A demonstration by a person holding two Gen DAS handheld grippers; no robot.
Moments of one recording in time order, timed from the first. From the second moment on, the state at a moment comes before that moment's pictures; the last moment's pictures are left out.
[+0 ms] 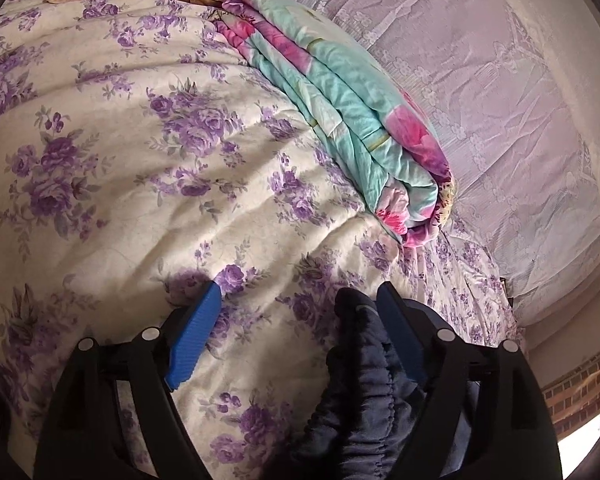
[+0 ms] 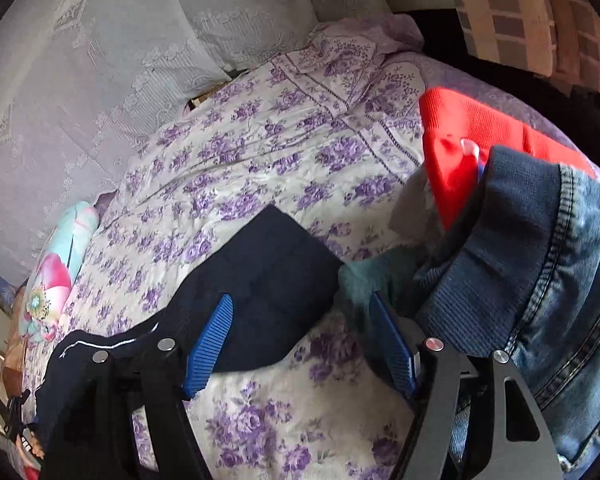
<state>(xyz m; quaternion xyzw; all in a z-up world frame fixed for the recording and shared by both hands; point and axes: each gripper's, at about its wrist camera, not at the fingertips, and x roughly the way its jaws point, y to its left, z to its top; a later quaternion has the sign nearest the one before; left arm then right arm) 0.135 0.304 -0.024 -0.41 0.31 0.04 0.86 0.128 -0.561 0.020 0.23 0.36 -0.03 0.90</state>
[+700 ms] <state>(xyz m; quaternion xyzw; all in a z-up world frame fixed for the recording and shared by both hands) 0.138 0.300 -0.023 -0.40 0.32 0.03 0.86 0.133 -0.530 0.008 0.33 0.34 0.06 0.88</state>
